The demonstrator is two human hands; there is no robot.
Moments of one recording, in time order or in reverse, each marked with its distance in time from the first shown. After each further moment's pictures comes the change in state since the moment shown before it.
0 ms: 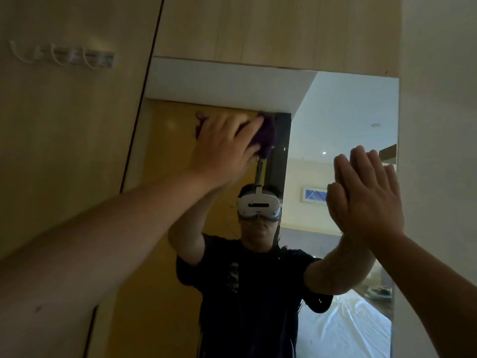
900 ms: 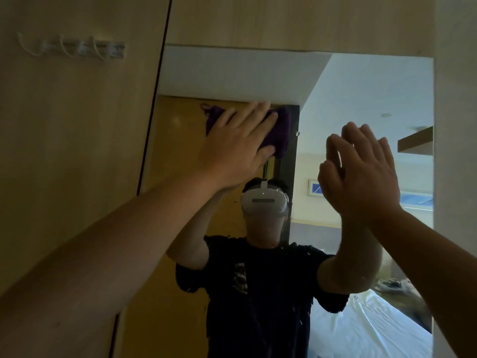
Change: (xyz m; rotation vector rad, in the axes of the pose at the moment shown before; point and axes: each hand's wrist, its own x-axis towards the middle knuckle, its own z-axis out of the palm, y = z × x) left_hand -0.013 -0.018 -0.005 0.031 -0.303 0.016; right_hand 0.027 -0.055 0.011 0.144 0.054 -0.045
